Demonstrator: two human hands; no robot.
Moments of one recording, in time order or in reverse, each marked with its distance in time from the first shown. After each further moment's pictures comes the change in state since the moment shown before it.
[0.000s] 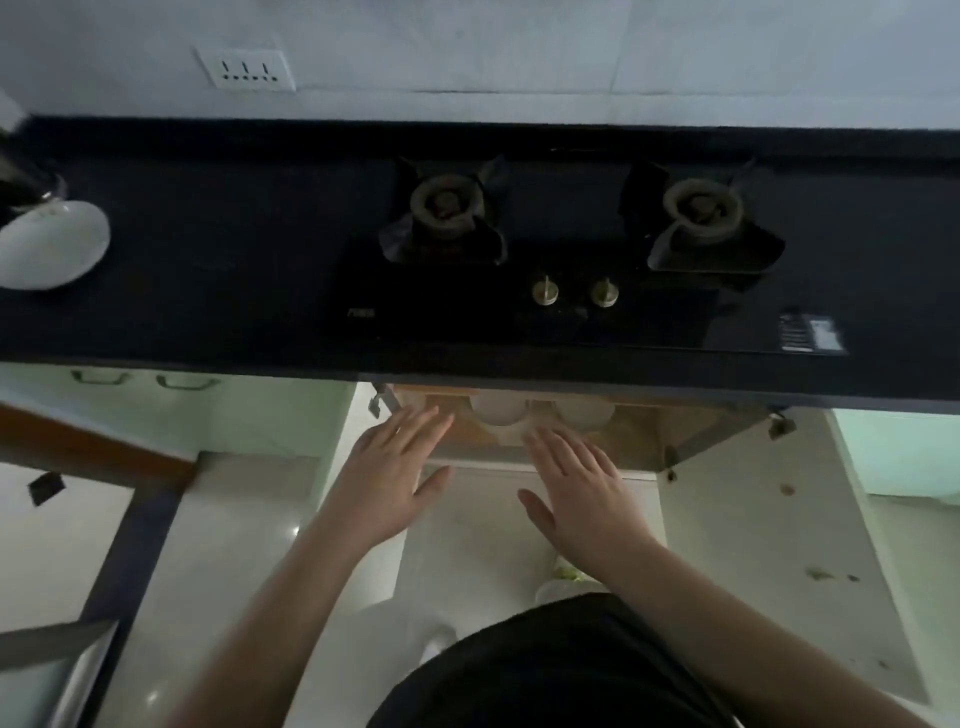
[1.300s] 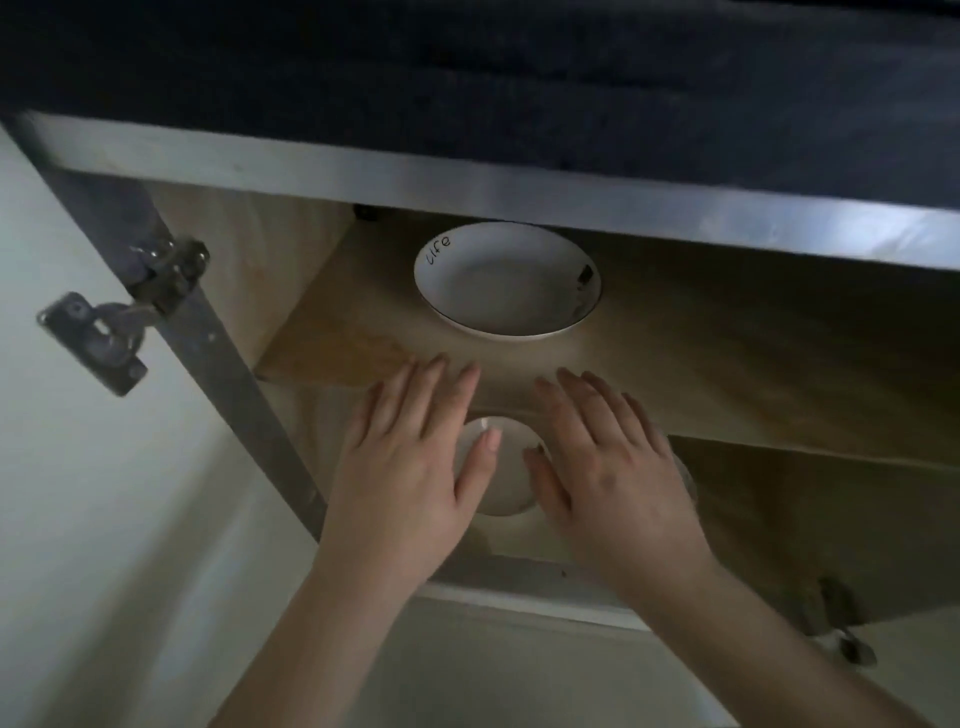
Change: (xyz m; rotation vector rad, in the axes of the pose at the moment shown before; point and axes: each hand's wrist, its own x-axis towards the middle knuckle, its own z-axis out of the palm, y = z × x) left_hand 0.230 -0.078 0.352 0.017 0.625 -0.082; right_hand 0.233 0.133 0.338 -0.143 0.398 0.012
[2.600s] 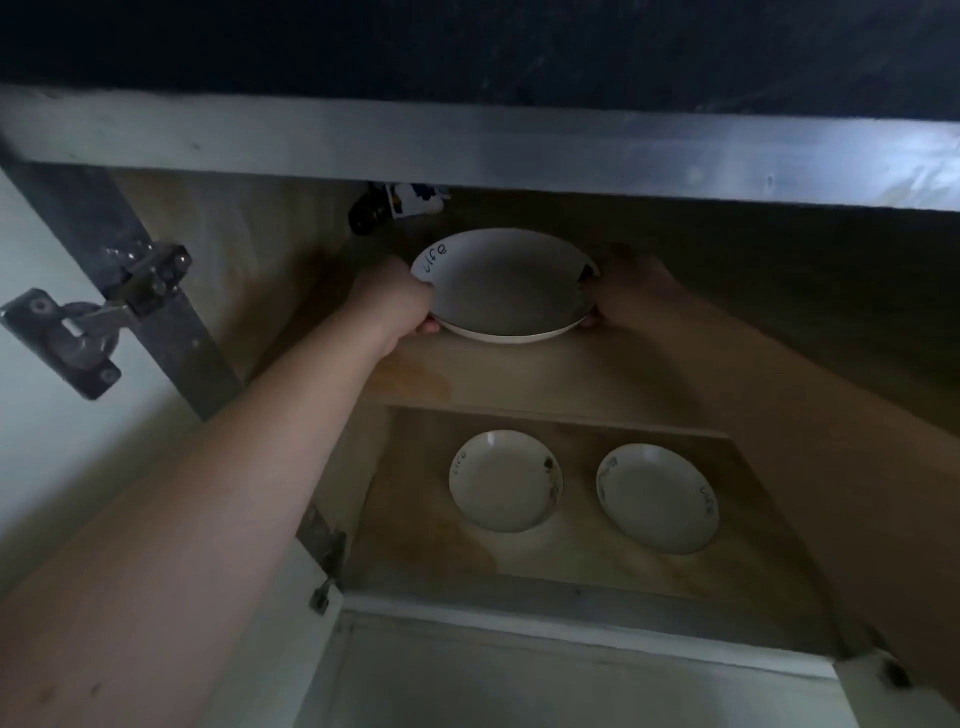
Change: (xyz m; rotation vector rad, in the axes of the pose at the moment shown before) left_hand 0.177 -0.062 0.049 -0.750 -0.159 -0.662; right_hand 0.194 0.098 0.022 0.576 -0.083 0.418
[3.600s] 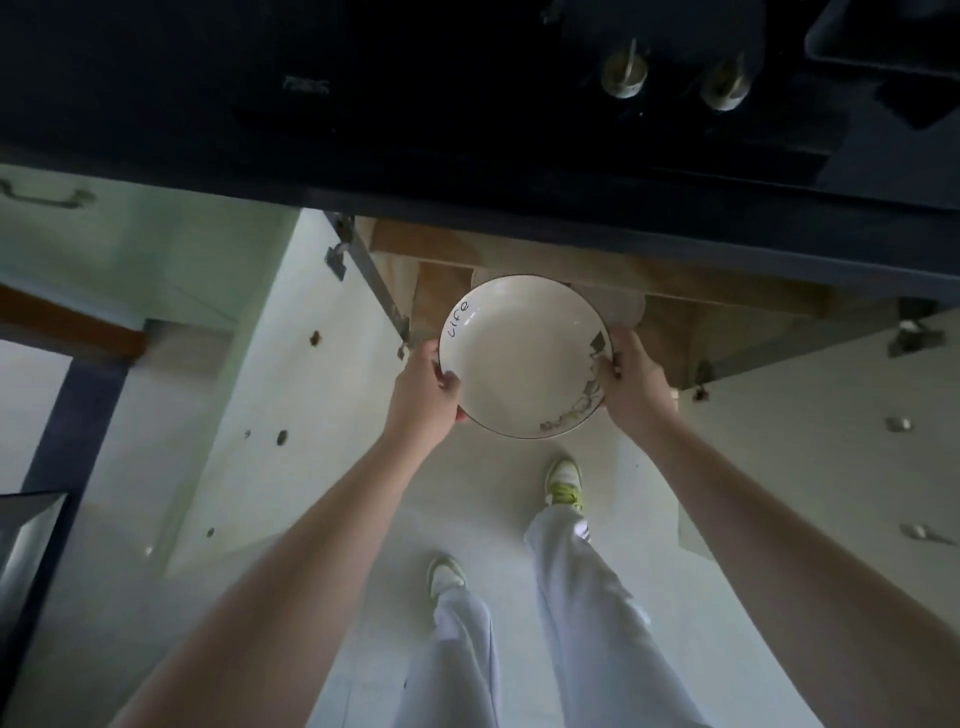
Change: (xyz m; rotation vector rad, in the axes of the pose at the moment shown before) left_hand -0.344 0.073 -0.131 0.064 -0.196 -0.323; right_hand -0.333 -0.067 -0.134 0.035 -0.243 0.261
